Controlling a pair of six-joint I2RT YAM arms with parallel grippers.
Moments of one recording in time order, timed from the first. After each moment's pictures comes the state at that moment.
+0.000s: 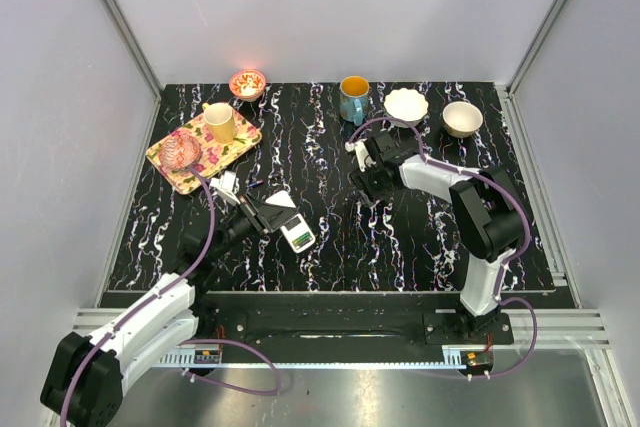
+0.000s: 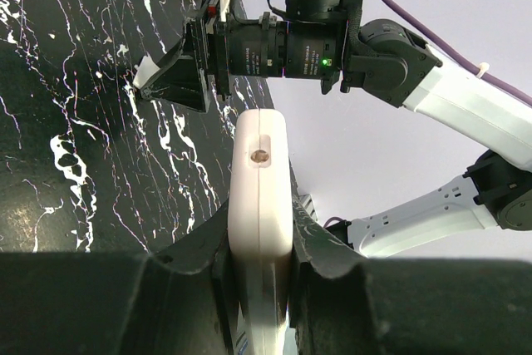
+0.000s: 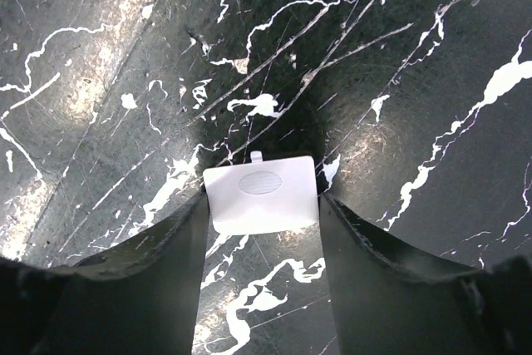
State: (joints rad) left arm -0.46 0.74 0.20 0.49 0.39 -1.11; right arm 0.51 1.87 1.18 -0.40 -0.07 -0.12
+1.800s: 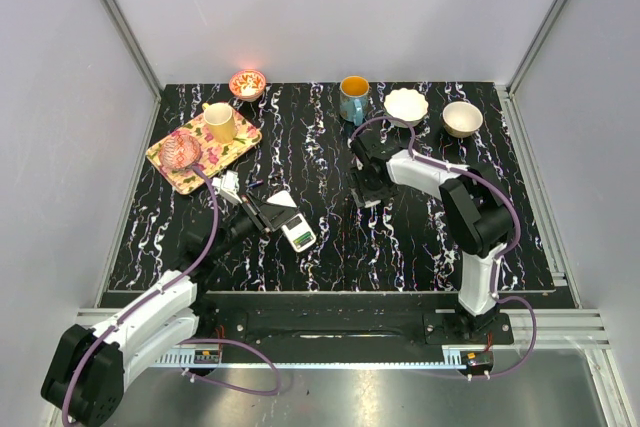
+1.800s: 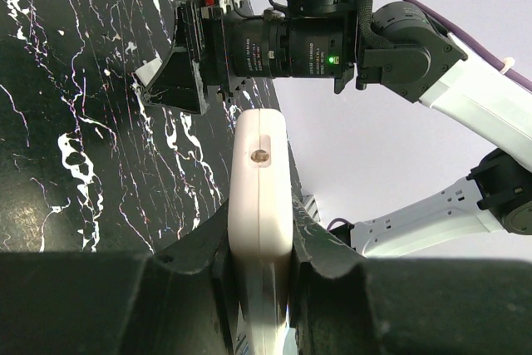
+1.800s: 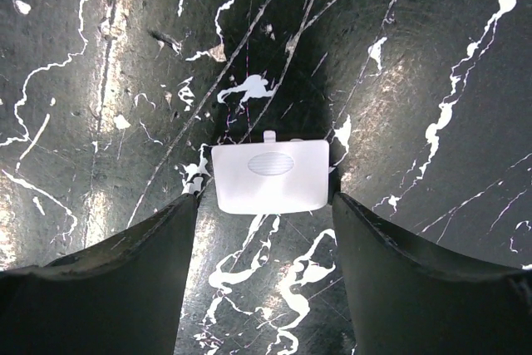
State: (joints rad) left arm -0.46 0.78 0.20 0.52 0.38 -1.11; right arm 0.57 1.94 1.30 -0.58 0.09 0.19
